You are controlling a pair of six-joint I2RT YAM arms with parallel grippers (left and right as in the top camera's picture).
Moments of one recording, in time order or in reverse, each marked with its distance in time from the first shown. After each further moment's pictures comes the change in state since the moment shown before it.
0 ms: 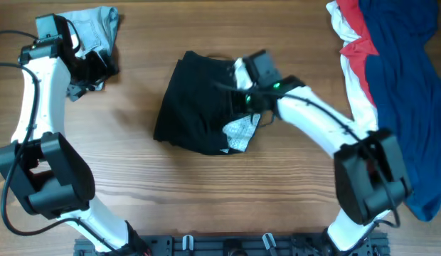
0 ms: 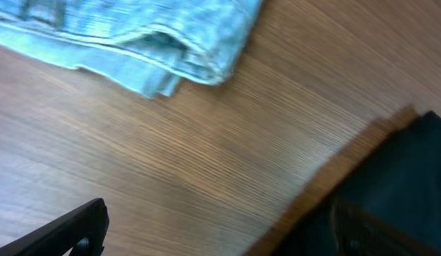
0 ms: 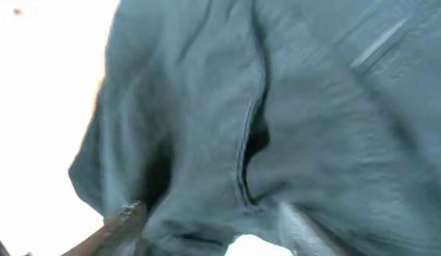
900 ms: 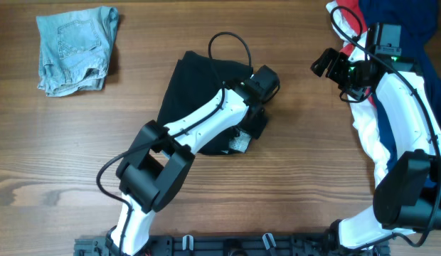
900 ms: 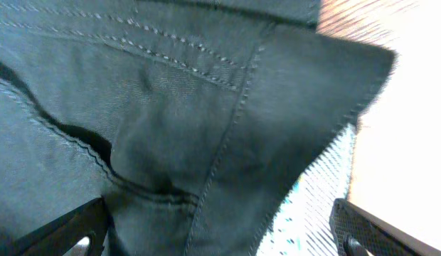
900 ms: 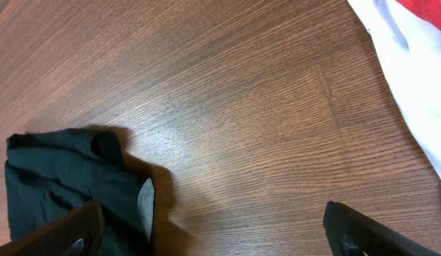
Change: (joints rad) left arm -0.984 0.212 0.003 0.048 -0.267 0.099; right arm -0.573 -0.116 0.081 -0.244 0.138 0.014
